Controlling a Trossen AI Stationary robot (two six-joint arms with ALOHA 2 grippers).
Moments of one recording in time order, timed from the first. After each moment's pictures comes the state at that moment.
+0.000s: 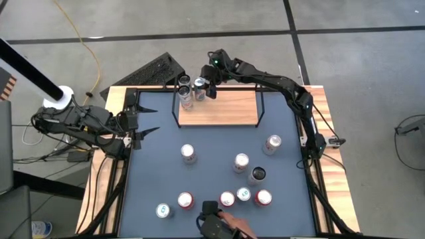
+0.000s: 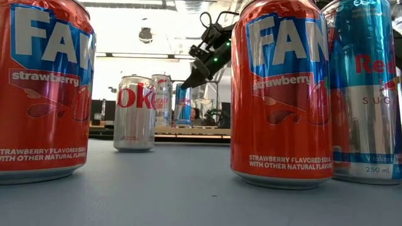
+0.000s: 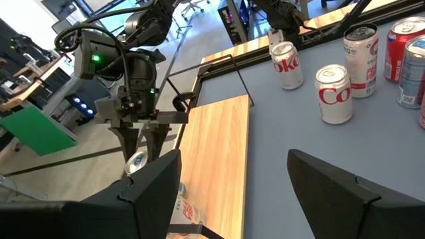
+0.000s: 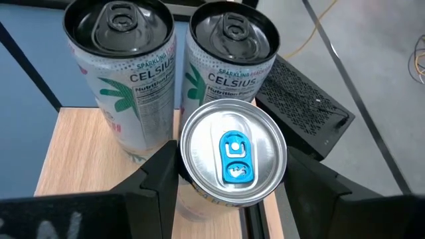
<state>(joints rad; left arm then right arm) -0.24 0.71 1.08 -0.67 -0.56 0.29 -0.58 2.15 1.96 -0.43 -0.26 -0.44</state>
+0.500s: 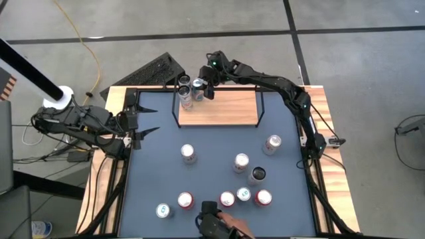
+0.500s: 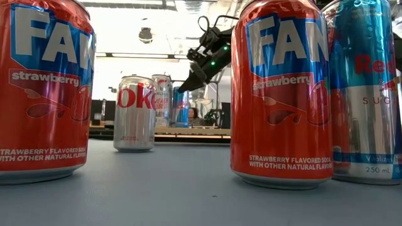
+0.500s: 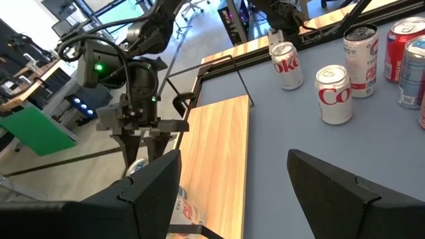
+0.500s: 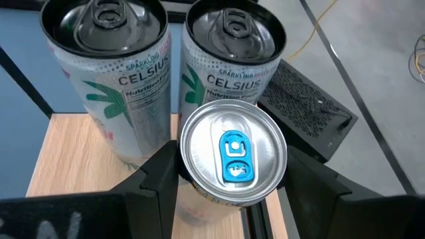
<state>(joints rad) -0.24 0.71 1.08 -0.67 -0.56 0.29 -0.57 2.19 1.96 -0.42 -0.26 -0.42</state>
